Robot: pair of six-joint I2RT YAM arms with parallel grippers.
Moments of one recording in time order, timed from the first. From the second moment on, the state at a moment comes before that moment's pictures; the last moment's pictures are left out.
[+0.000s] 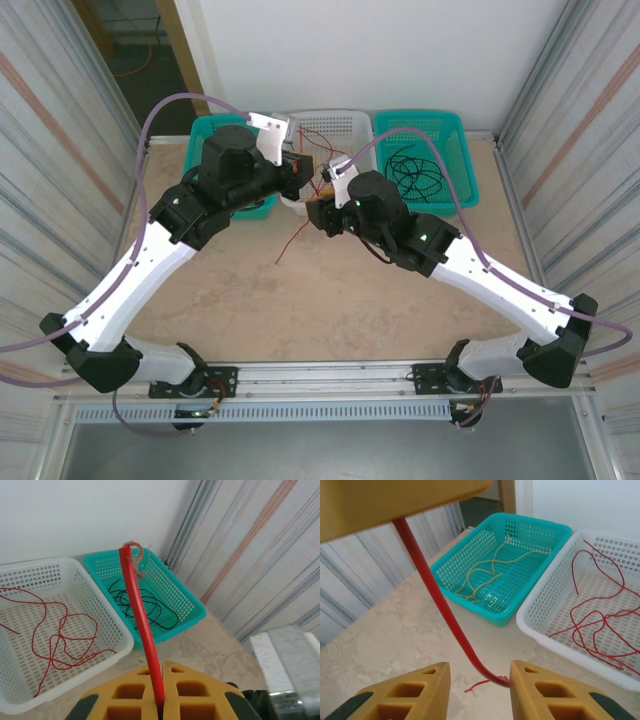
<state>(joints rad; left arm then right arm) -0.73 1.34 1.65 -0.60 0.05 -0.32 0.94 1.30 1.37 -0.44 0.19 0.28</state>
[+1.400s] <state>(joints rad) -0.50 1.25 1.18 -0.18 0.35 -0.57 0.64 1.26 1.37 -0.29 -0.09 0.44</state>
